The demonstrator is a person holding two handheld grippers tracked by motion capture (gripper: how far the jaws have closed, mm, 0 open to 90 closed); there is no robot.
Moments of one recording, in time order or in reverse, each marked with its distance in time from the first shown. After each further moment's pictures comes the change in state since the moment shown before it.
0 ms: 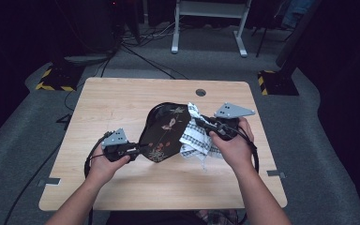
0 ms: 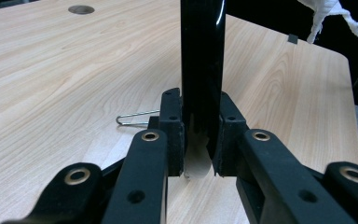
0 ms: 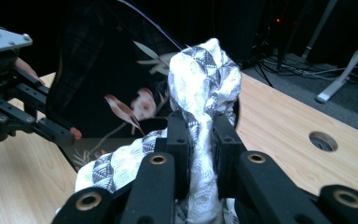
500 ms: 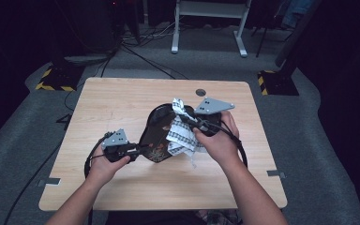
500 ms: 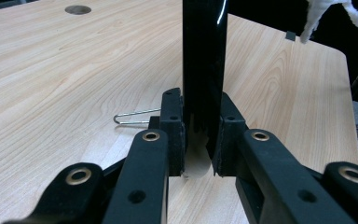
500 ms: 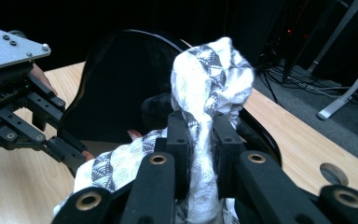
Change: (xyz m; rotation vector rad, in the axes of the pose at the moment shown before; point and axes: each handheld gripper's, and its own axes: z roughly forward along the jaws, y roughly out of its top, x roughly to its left) left arm -0.002 0.001 0.000 0.006 -0.001 0.008; right arm 0.026 0.030 0.025 0.024 0.017 -0.111
